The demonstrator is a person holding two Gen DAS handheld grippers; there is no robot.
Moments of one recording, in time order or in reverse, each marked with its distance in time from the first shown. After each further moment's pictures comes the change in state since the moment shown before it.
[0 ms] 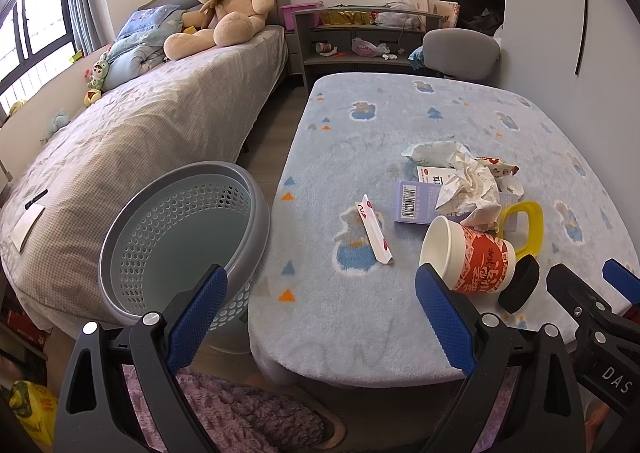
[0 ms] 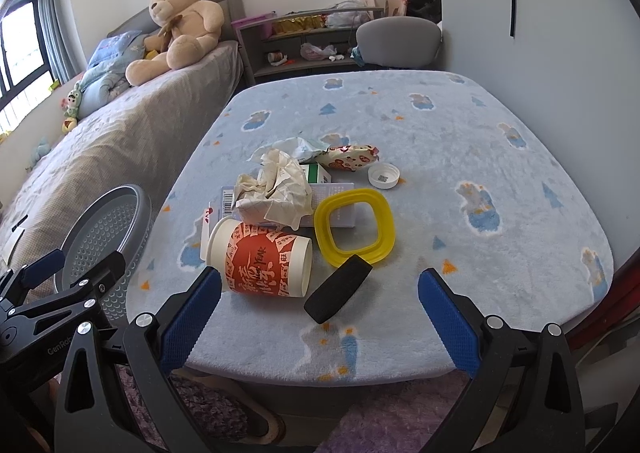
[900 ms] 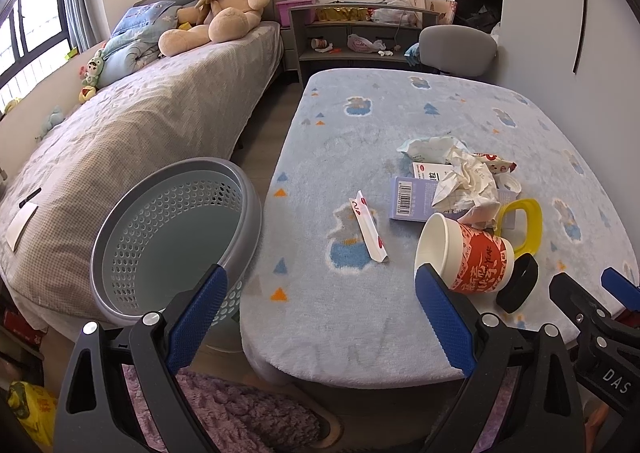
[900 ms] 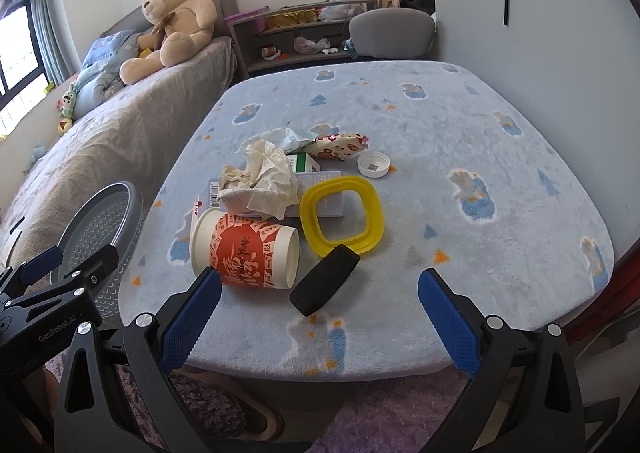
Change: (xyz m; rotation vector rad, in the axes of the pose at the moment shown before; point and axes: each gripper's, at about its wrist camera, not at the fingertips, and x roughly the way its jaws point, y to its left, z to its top) left arm 0.013 -0.005 -0.002 0.004 0.018 -0.020; right arm 0.007 -0.013 -0.008 0.024 0.027 -0.014
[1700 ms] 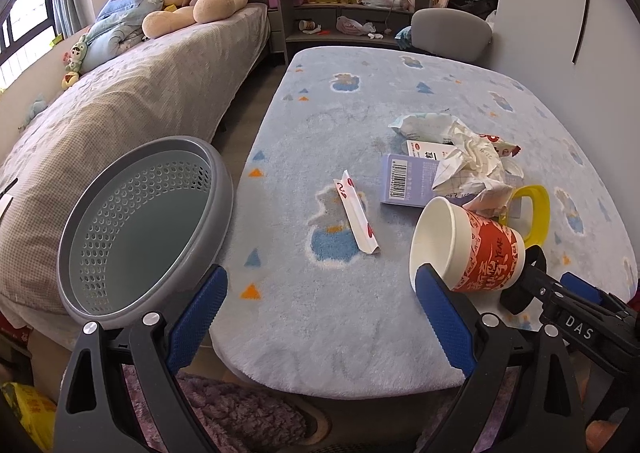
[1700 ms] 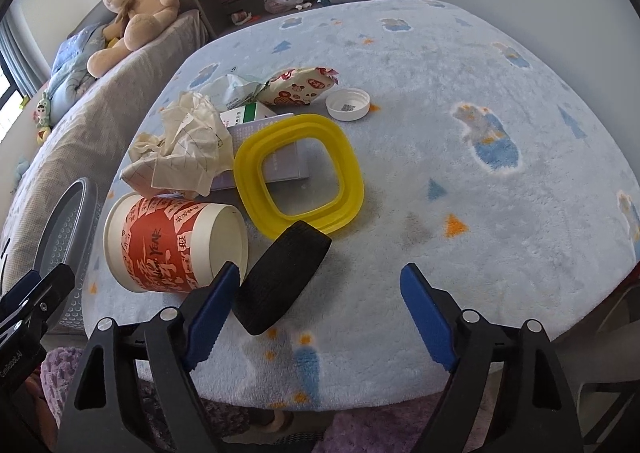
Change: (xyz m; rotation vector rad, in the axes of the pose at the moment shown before) left arm 0.041 -0.007 -0.004 -0.005 0.059 -0.060; right arm 0.074 -0.030 -0.005 0.108 0.158 0.005
